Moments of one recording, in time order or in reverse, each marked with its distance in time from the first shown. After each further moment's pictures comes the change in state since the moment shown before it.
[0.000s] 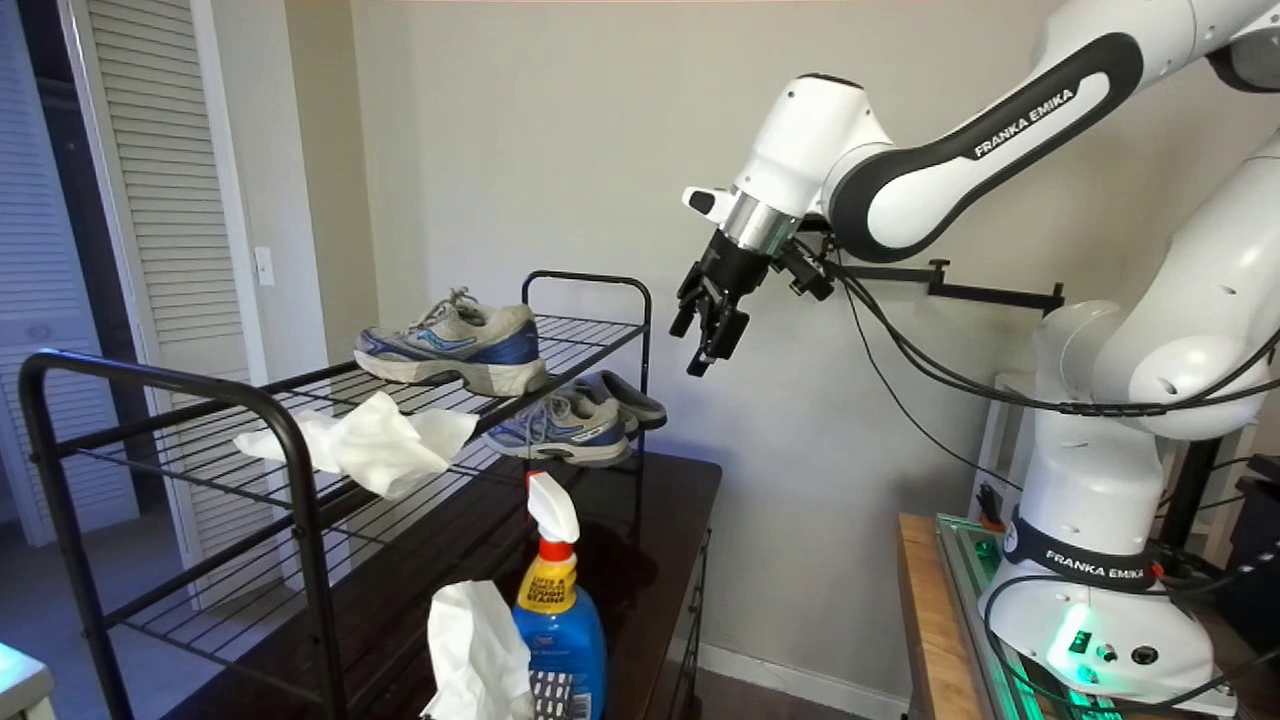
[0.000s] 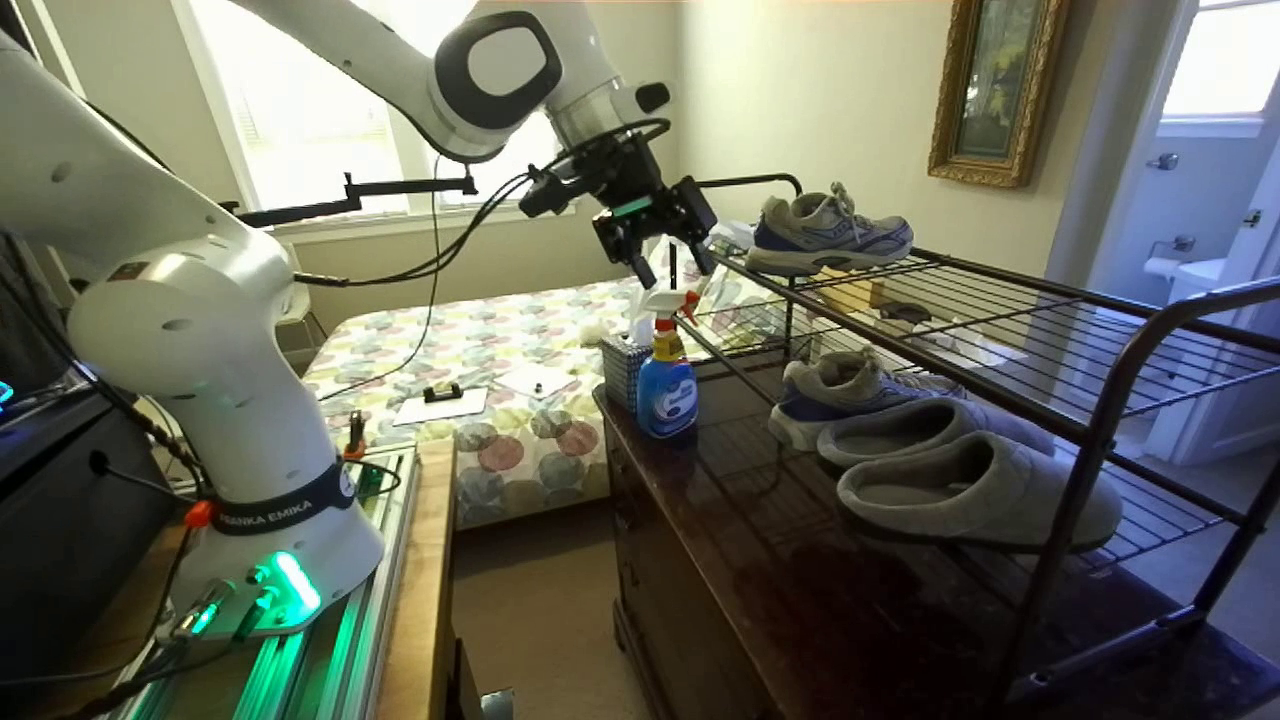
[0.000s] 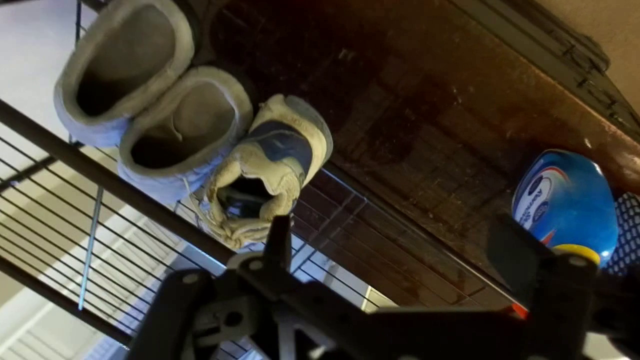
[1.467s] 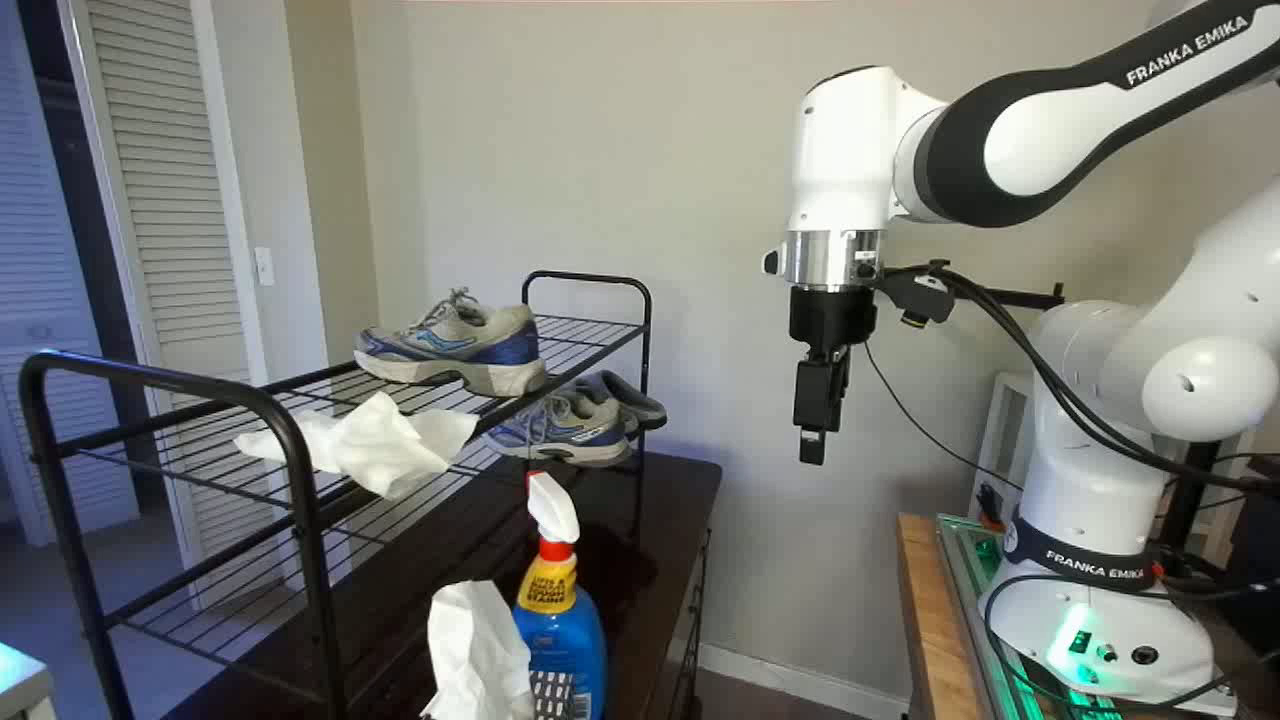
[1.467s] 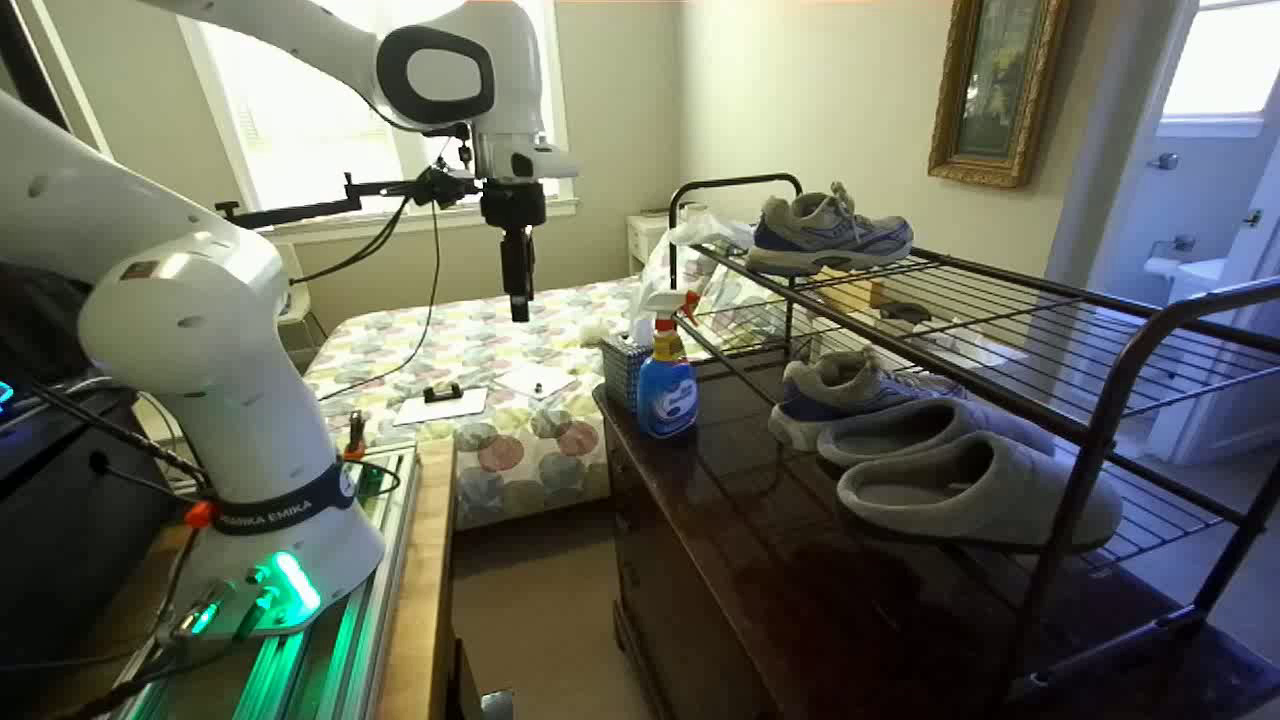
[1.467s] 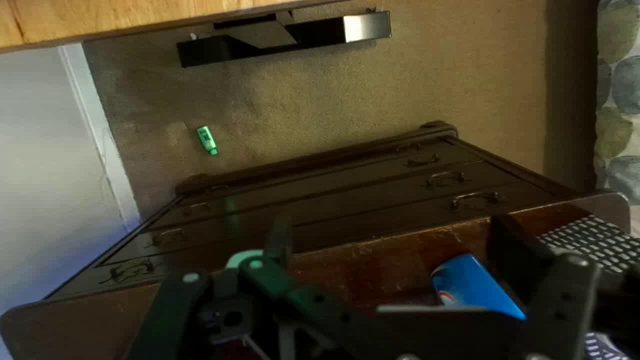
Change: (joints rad) arm 0.070 -0.175 0.261 -0.061 0.474 -0.587 0.755
